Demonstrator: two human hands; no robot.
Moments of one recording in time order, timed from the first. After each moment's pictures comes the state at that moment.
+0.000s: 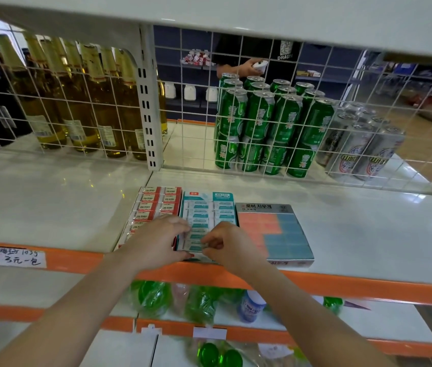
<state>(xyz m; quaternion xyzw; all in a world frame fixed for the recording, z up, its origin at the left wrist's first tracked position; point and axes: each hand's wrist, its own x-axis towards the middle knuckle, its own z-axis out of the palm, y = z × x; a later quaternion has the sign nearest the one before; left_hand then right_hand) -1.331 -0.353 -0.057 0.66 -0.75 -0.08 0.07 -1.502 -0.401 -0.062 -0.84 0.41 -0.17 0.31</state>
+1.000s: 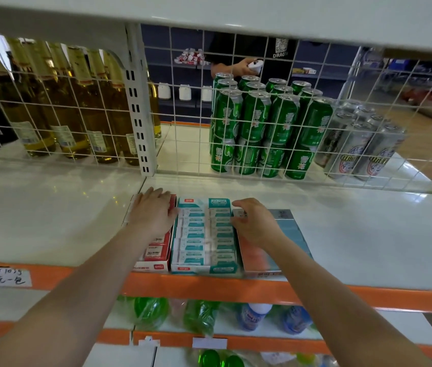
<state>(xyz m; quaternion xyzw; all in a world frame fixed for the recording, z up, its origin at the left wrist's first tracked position) -1.311 -0.427 -0.059 0.80 -0.60 -0.03 0.06 -1.524 -0.478 -0.055 -0.81 0.51 -0.17 0.22</state>
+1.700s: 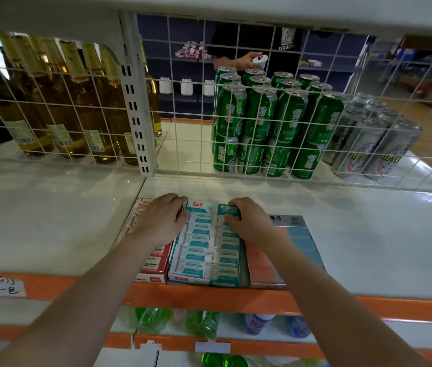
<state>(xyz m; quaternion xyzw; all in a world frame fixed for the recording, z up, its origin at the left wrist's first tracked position) -1.314 -0.438 -0.070 0.74 -0.66 -0.08 0.13 -1.504 -0.502 -0.067 -0.83 0.50 -0.14 0.22</state>
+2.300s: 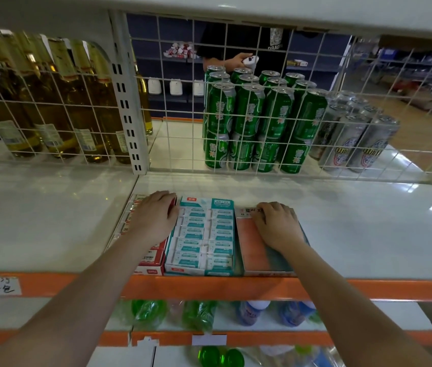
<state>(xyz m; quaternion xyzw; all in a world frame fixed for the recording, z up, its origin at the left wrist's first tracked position) -1.316 -0.429 -0.074 0.76 -0.63 -0.06 0.15 -1.566 -0.487 -0.077 -0.78 0.61 -0.09 0.09</state>
